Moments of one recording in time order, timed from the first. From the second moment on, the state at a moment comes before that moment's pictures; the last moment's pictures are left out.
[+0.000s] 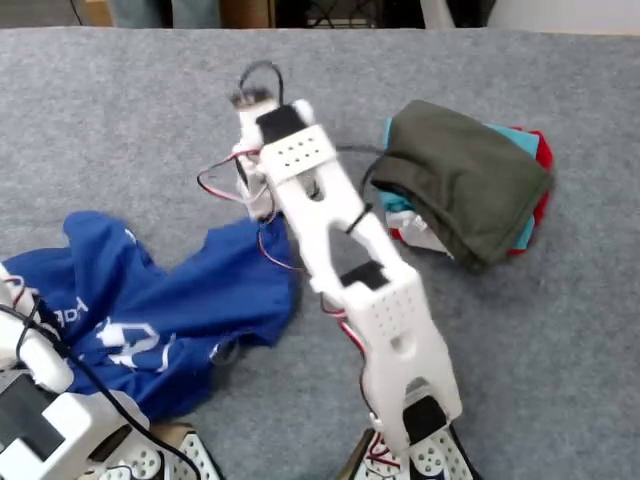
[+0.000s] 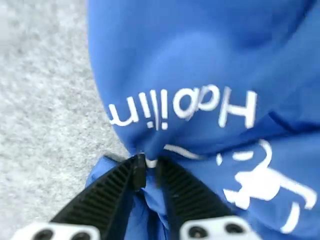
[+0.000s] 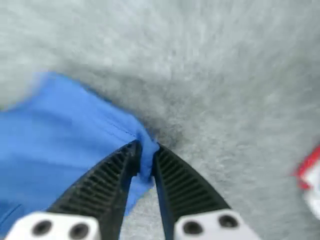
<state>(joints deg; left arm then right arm) -53.6 -9.4 35.8 77.1 -19.0 -29.2 39.4 -47.5 100.5 -4.5</state>
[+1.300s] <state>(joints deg) -5.0 31.0 -7.7 67.8 24.2 -21.5 -21.5 41.3 74.8 26.5</state>
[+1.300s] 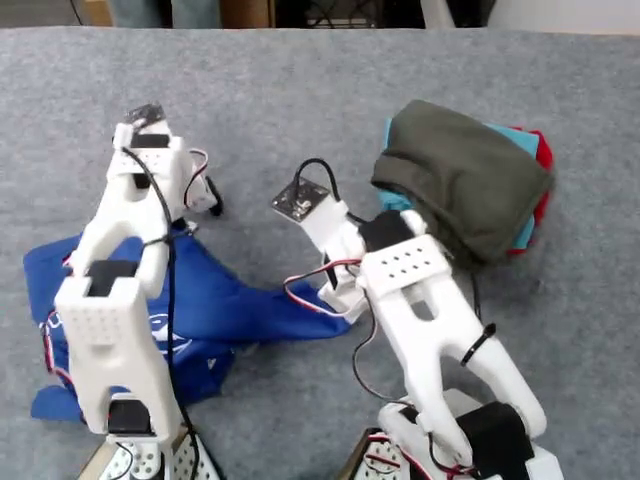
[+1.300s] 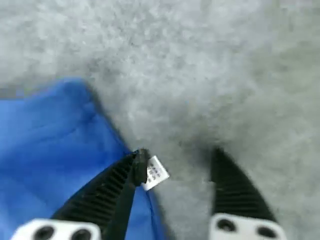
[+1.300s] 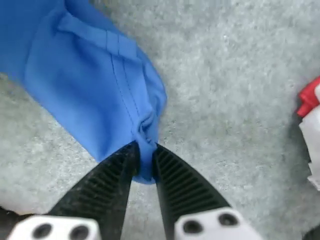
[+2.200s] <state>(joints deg) -12.5 44.5 -41.0 99.1 17.0 -21.5 -21.4 29.7 65.5 26.5</state>
